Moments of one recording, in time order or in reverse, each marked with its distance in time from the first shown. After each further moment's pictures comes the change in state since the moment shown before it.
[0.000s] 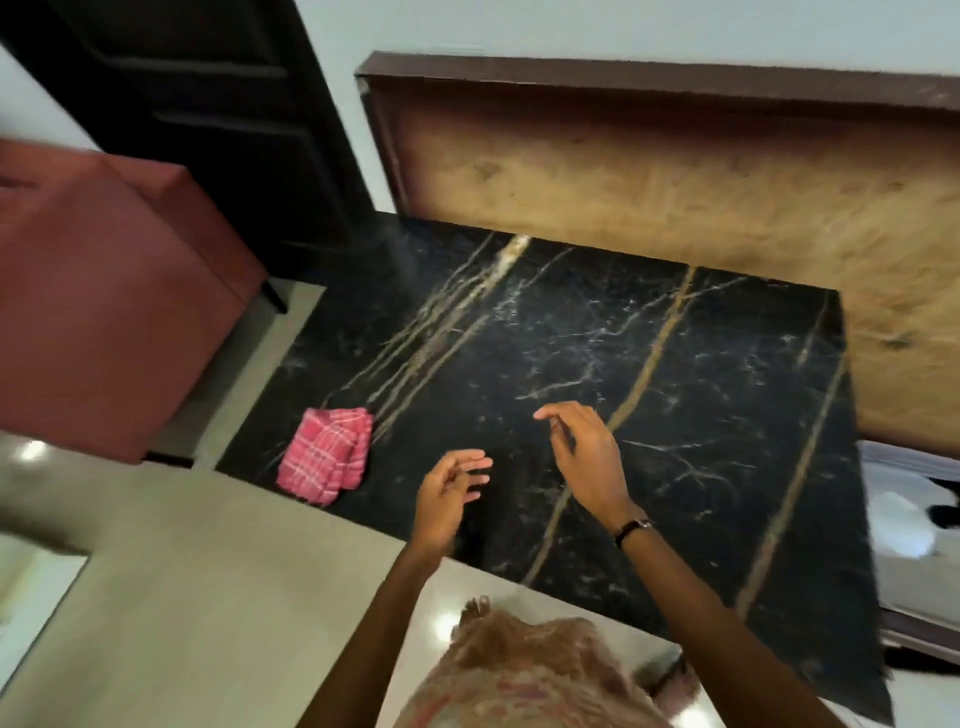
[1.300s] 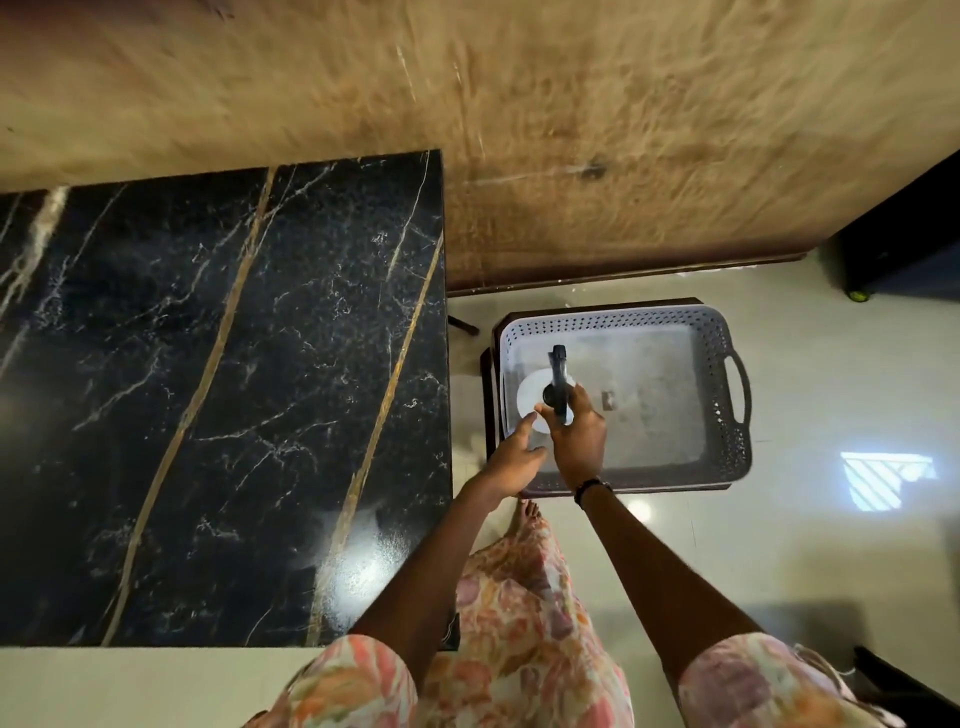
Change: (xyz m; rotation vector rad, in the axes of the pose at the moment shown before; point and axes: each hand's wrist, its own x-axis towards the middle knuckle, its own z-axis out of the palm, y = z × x) left_hand -0.019 -0.096 0.579 0.676 -0.689 -0.376; right_hand -0.166 0.416 -0.277 0.027 0.273 0.776
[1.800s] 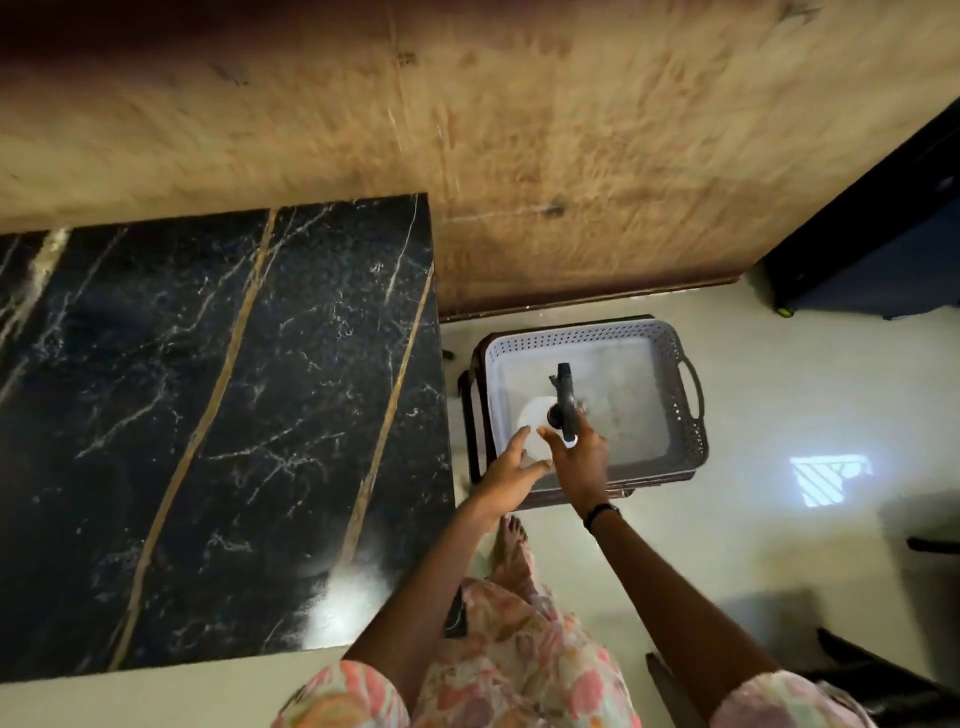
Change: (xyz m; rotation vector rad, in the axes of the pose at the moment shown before) left_hand -0.055 0.007 0.002 -0.194 -0.051 0.063; right_hand -0.046 -0.040 -0.049 0.048 0.047 0.038
